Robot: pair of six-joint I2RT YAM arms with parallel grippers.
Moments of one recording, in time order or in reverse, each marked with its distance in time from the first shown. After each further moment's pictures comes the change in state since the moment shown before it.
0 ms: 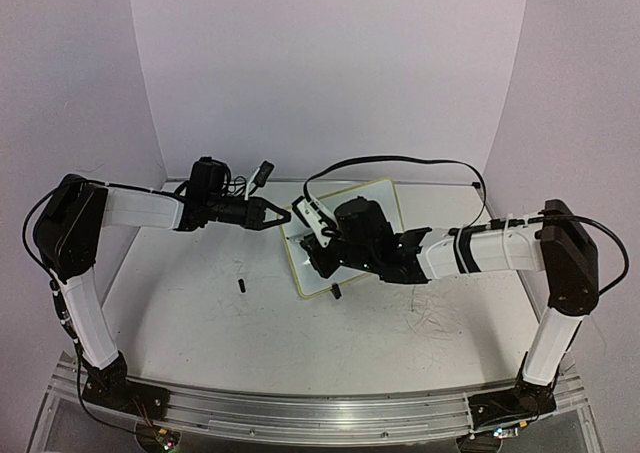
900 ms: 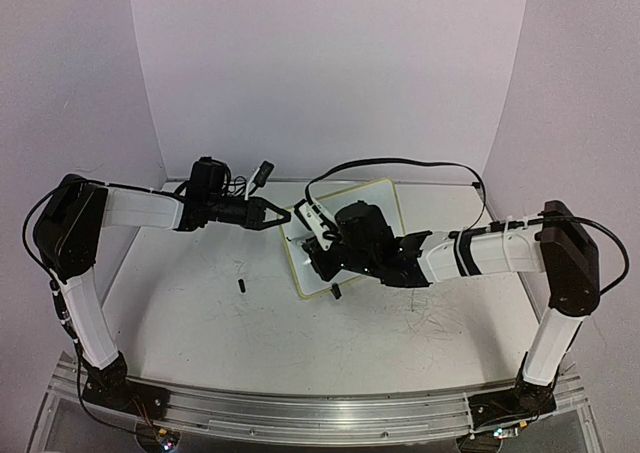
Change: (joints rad) left arm 0.000 0.000 0.000 0.000 -0.002 0.000; right arm 0.005 -0.005 -0.027 0.013 0.023 0.017
